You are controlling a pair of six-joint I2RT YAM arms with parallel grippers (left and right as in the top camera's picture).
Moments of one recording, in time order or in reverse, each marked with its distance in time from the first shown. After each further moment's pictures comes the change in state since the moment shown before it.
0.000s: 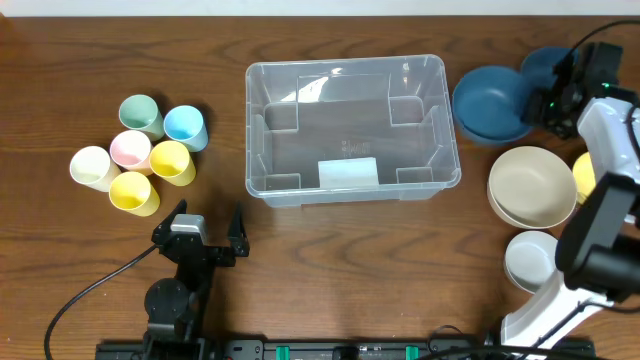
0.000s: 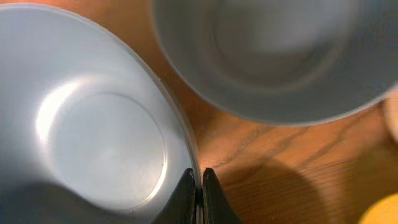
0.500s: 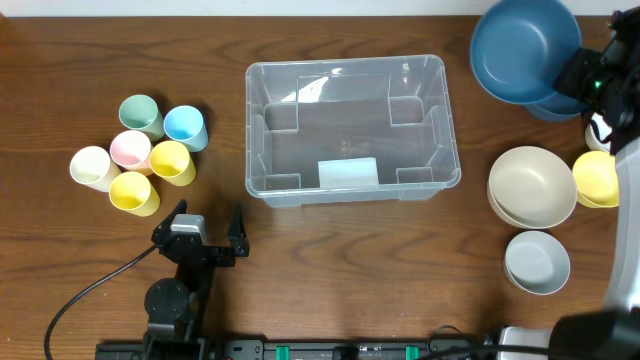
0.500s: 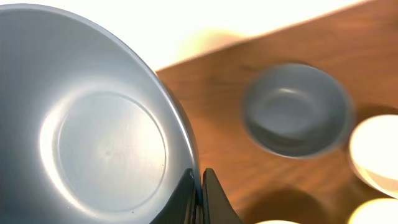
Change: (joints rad) left arm 0.000 0.000 0.000 0.000 0.000 0.000; right arm 0.040 -0.430 0.024 -0.034 -0.118 0.100
